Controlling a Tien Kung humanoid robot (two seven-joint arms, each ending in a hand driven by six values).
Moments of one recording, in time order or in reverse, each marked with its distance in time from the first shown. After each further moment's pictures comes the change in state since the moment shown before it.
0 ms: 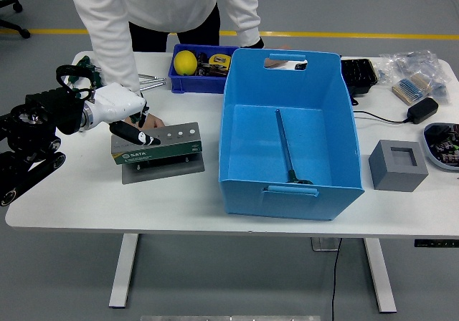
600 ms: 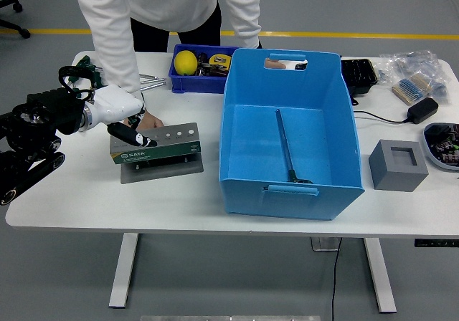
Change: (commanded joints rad) left arm -0.014 -0.003 0.022 0.018 0.009 -0.011 0.010; right arm 0.005 -0.004 0.003 0.000 -0.001 0.001 0.000
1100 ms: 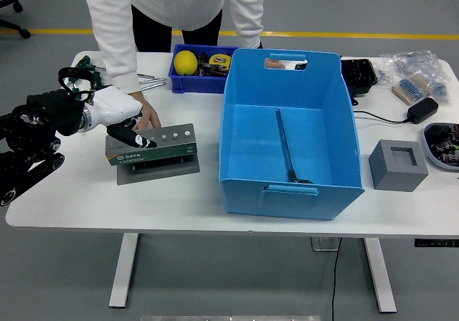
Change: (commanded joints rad) left arm 0.001 0.002 0.012 0.005 -0.020 0.000 -0.005; right arm 0.000 0.001 -0.001 -0.001 0.000 -0.001 0.000
